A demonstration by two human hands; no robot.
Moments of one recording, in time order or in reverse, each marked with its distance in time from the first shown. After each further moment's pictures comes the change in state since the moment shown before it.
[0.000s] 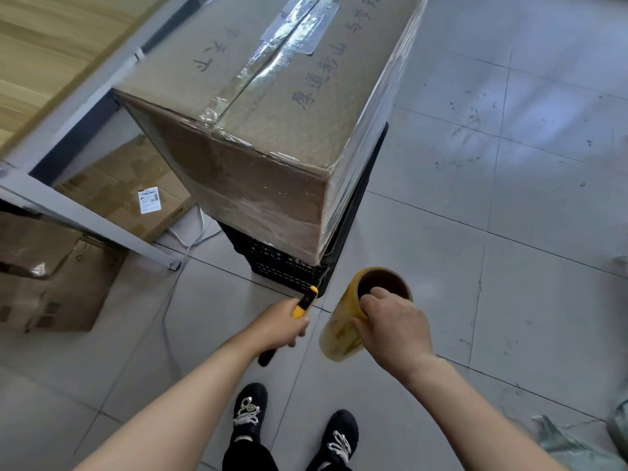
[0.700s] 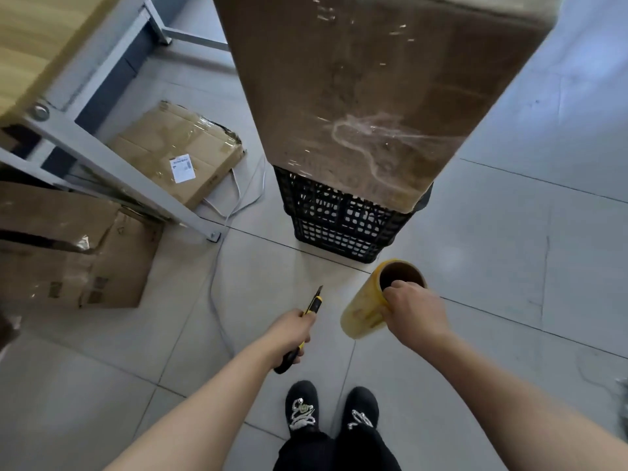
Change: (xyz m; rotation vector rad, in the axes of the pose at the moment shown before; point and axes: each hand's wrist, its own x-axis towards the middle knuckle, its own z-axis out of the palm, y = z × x) left_hand 0.001 -0.186 -0.021 -0.389 -0.030 -0.393; right_hand 0.009 -0.108 0.152 -0.025 -0.330 0.098
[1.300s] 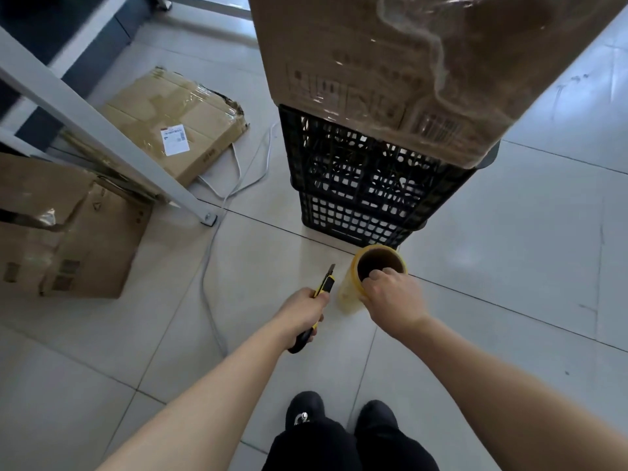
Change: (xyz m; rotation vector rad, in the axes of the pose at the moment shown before) left_hand 0.127 -0.032 0.005 -0.002 0.074 0.090; right_hand 0.086 -0.033 0.131 -0.122 0.081 -0.187
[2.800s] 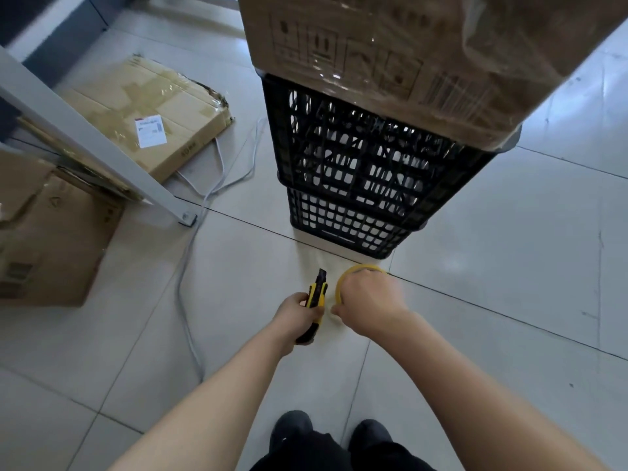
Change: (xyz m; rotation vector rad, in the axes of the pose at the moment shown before) left_hand 0.074 -0.032 0.017 -0.196 -0.041 0.009; right_hand 0.036 -0.024 0.000 0.061 -0.268 0.081
